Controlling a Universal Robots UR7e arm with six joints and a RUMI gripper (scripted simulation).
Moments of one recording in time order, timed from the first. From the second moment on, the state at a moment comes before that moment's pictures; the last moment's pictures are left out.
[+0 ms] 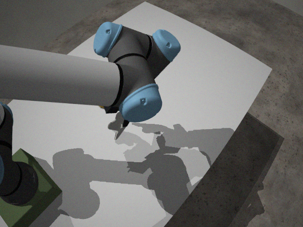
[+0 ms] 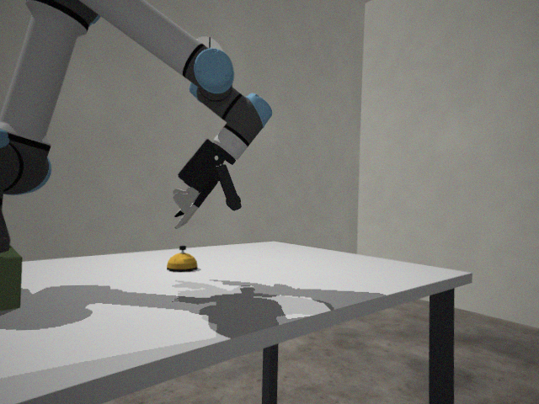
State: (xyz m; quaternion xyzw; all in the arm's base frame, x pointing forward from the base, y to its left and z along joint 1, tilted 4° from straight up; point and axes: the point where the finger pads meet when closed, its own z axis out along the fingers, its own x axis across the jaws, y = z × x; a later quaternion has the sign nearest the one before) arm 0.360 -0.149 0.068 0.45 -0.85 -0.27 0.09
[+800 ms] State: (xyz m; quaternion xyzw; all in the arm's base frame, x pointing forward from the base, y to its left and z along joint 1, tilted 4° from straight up) arm 0.454 -0.055 0.069 0.68 -0.74 -0.03 0.02
